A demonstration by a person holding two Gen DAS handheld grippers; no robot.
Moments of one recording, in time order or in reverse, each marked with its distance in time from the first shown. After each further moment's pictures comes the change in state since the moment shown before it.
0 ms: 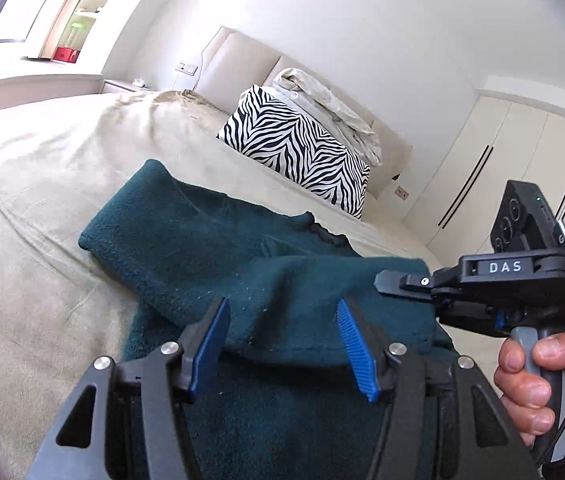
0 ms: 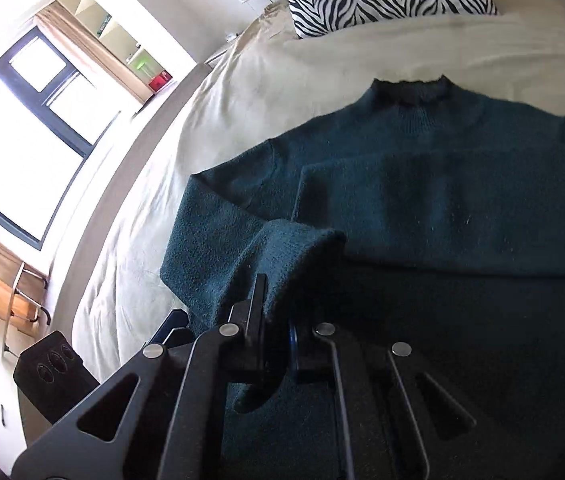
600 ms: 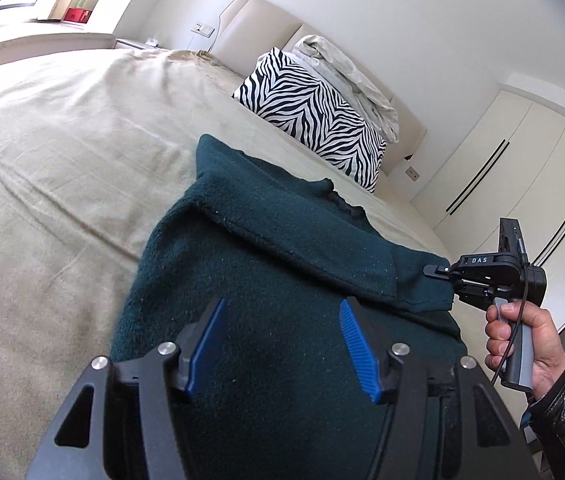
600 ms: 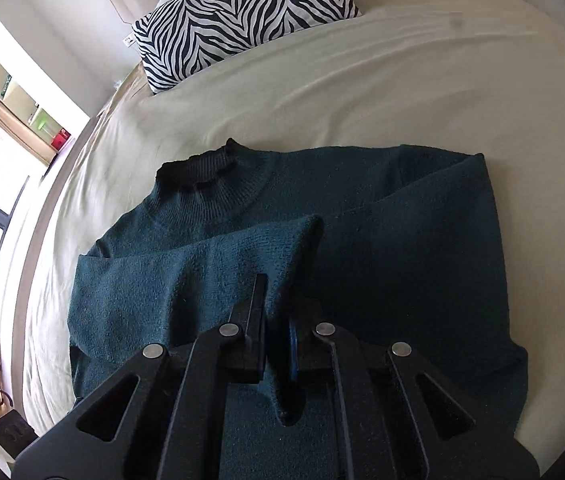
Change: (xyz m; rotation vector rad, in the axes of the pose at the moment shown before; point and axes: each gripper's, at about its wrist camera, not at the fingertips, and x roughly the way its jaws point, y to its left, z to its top) left arm 0.034 0.021 0.003 -0.065 0.125 0.016; right arm -0.017 -0.209 0.059 0.281 -0.045 -0.268
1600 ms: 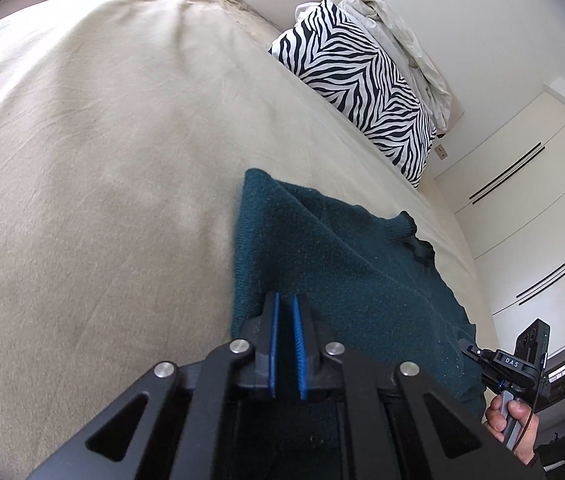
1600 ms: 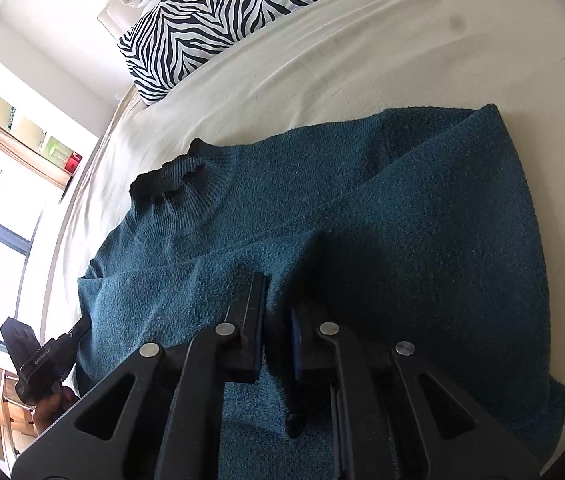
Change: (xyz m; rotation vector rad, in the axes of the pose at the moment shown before) left arm 0.117 0.073 0.113 -0.102 0.218 0.029; right arm 0.042 -0.034 -0.005 0.094 -0.001 0.111
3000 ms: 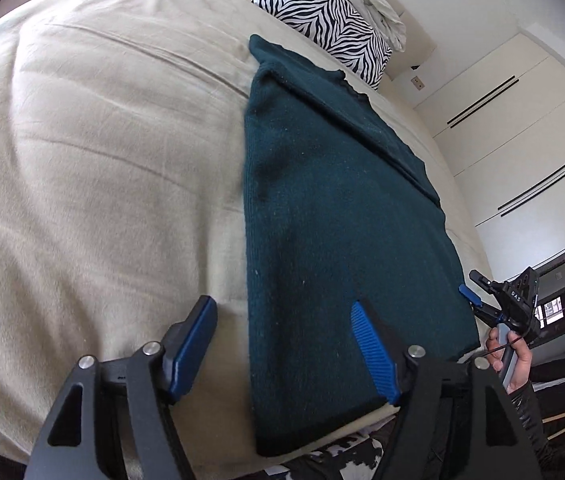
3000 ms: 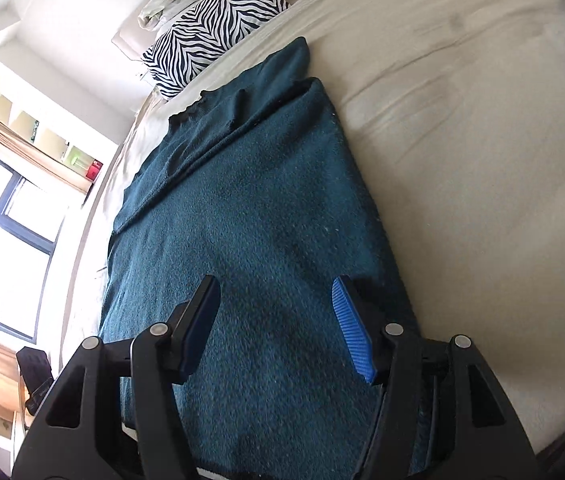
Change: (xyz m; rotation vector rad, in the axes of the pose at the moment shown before) left arm -0.216 0.001 -0.228 0.081 0.211 -0.021; right arm -0.215 -0.095 -0.243 0.081 -0.055 0.049
